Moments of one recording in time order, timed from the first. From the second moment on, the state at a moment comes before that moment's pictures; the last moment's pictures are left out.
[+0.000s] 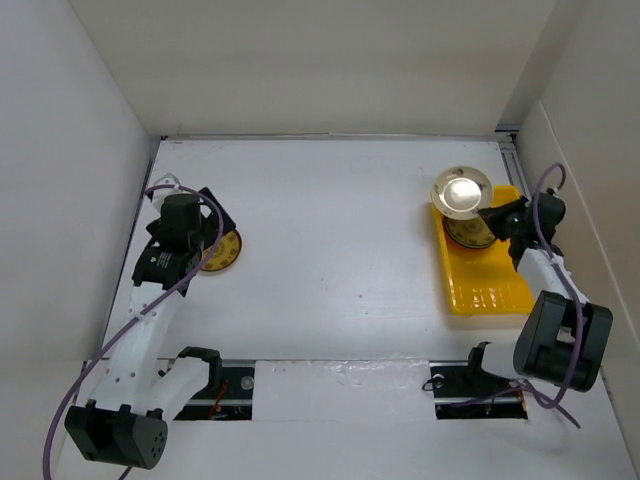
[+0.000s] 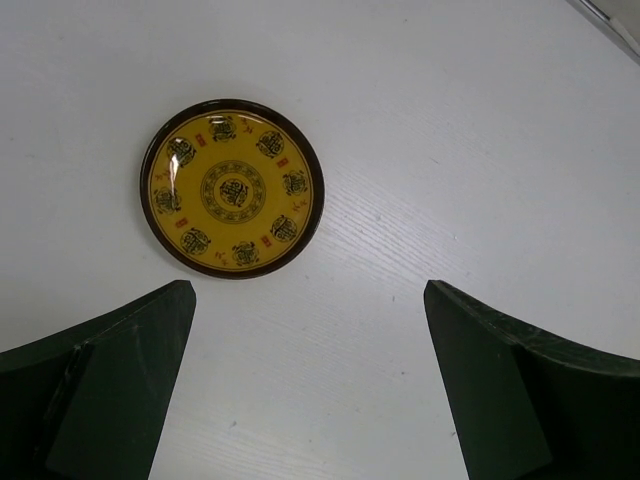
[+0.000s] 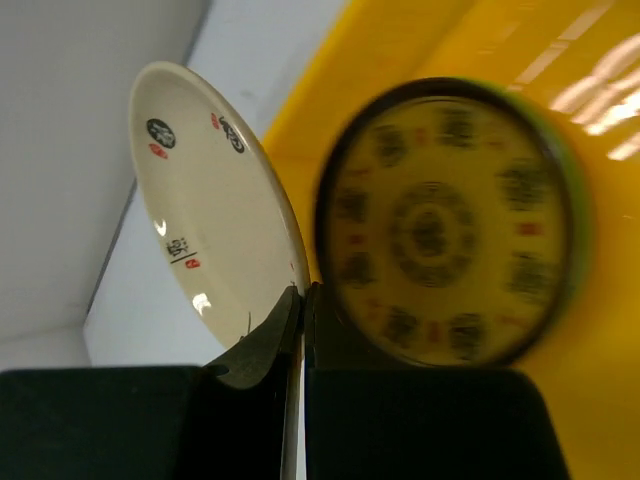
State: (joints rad) left arm -0.15 0.91 0.95 -0.65 -0.31 -0.60; right arm -0.30 1.31 0.74 0.10 -0.30 0.83
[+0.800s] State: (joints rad) left arm -0.15 0.93 0.95 -0.65 -0.28 -0.60; right arm -0.46 1.10 0.65 -0.07 -0.27 0.75
